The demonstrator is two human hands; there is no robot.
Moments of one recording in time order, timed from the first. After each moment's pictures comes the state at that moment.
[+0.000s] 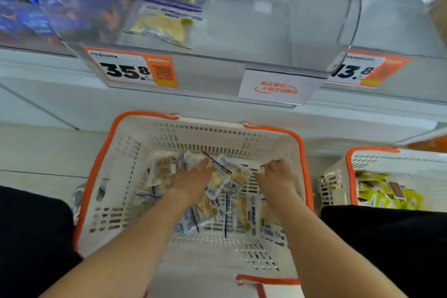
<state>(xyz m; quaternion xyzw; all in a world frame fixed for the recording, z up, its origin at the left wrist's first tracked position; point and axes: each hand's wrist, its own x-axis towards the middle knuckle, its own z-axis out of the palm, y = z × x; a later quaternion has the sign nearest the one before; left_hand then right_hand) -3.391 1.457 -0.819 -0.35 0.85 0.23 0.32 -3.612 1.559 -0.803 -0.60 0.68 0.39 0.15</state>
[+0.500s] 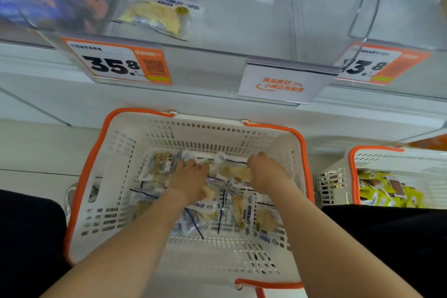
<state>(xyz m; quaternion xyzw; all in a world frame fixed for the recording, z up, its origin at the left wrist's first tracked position) -3.392 1.456 -0.850 -0.37 0.87 0.18 0.27 -3.605 1.529 -0.789 -0.55 0.76 0.18 0.30</state>
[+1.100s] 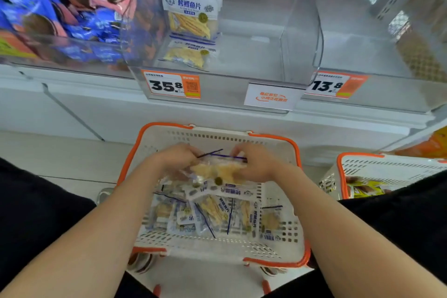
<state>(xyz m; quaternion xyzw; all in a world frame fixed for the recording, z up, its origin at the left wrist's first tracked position) -3.343 1.413 -0.684 -0.52 0.62 0.58 0.10 -3.571 1.521 -0.672 -0.62 0.70 -0.02 0.36</state>
